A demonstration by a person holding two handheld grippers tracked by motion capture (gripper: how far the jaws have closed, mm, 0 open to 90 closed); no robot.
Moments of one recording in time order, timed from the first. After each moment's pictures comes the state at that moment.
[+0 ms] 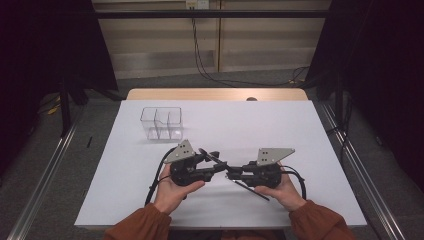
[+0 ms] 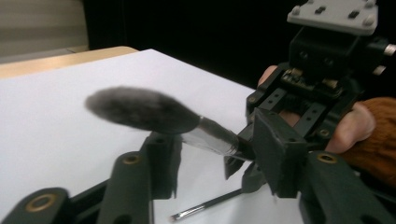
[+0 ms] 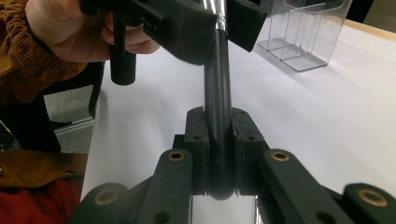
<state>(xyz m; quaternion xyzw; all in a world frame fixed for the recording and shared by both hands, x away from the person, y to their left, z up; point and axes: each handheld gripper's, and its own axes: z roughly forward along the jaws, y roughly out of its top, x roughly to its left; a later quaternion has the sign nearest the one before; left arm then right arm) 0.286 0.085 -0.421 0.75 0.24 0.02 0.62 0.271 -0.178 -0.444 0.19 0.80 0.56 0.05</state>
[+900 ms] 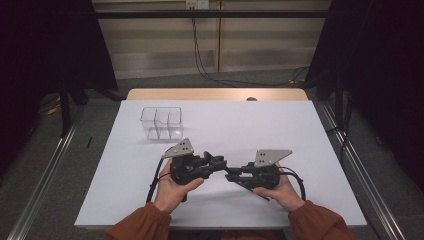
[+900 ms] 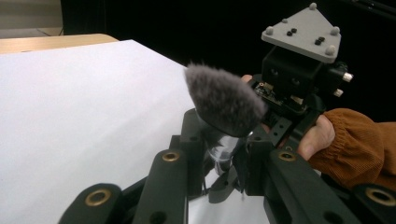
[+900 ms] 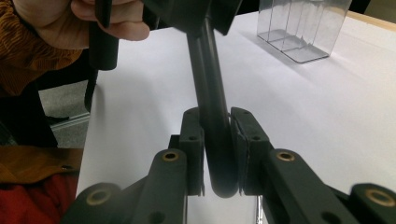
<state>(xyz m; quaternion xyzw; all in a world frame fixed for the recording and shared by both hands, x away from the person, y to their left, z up) 0.284 0.085 -0.412 0.76 0.24 -0.03 0.61 0.271 -0.176 -0.449 0.20 0.81 0.55 0.05</state>
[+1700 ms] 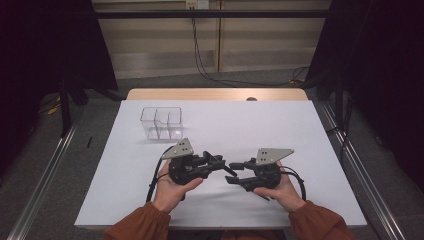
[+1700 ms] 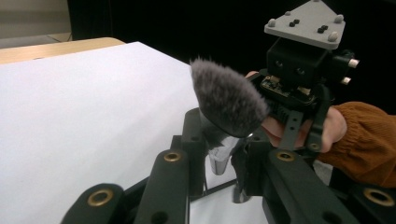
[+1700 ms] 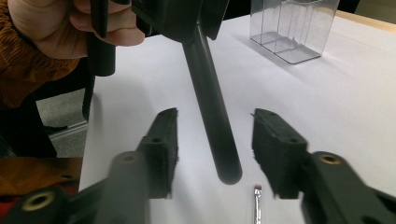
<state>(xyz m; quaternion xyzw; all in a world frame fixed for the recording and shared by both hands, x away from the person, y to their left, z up) 0.286 0.090 -0.410 0.76 0.23 0.00 0.60 0.270 -0.177 -0.446 0.22 0.80 0.56 0.05</state>
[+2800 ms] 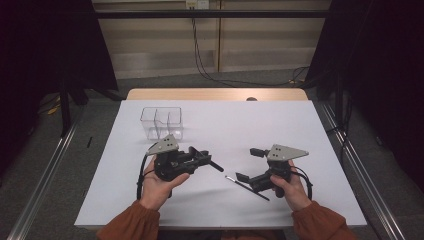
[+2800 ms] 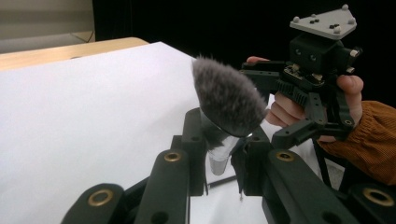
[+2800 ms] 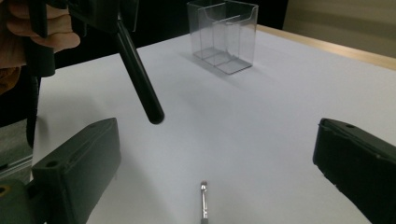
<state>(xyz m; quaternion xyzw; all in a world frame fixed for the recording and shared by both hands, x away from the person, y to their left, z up) 0.290 0.124 -0.397 0.77 0.26 0.01 0.59 0.265 -0.201 -0.442 0.30 0.76 0.56 0.14</state>
